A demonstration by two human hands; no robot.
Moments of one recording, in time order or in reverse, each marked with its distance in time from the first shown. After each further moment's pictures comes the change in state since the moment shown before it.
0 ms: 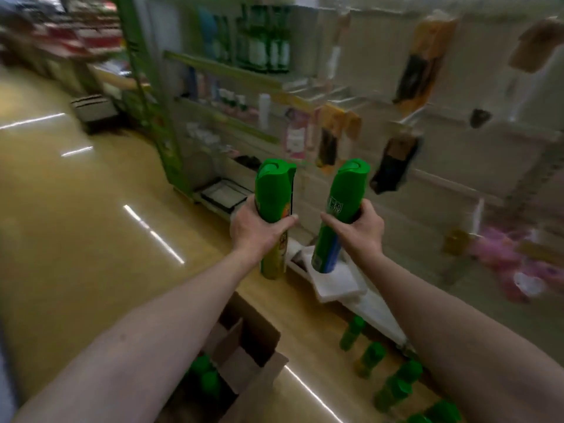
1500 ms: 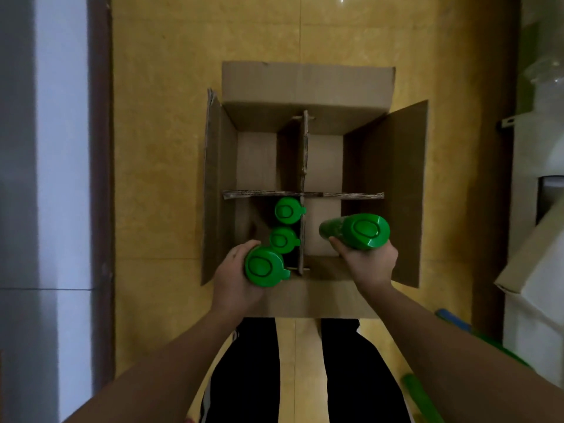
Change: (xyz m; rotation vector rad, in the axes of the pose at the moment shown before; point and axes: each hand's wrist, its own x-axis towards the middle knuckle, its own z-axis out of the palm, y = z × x) left_hand -0.225 -0.598 0.086 0.077 0.089 -1.113; right_hand -0.128 0.405 0.499 -0.505 -0.987 0.186
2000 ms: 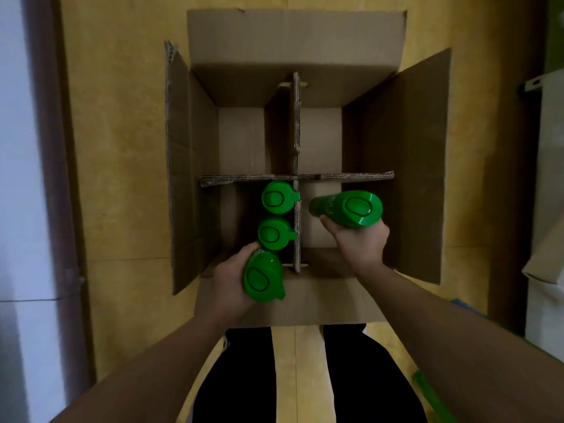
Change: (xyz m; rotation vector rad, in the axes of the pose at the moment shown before) left_hand 0.033 -0.053 0.055 -0.010 -0.210 0.047; right_hand 0.054 0.057 0.060 0.072 0.016 -0.030
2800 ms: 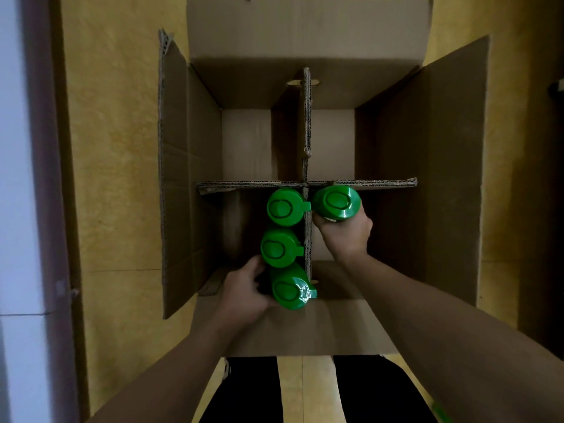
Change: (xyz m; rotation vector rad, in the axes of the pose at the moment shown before) left_hand 0.044 -0.032 0.032 -0.187 -0.083 -0.173; right_hand 0.045 0.011 0.069 0.044 -0.035 0.051
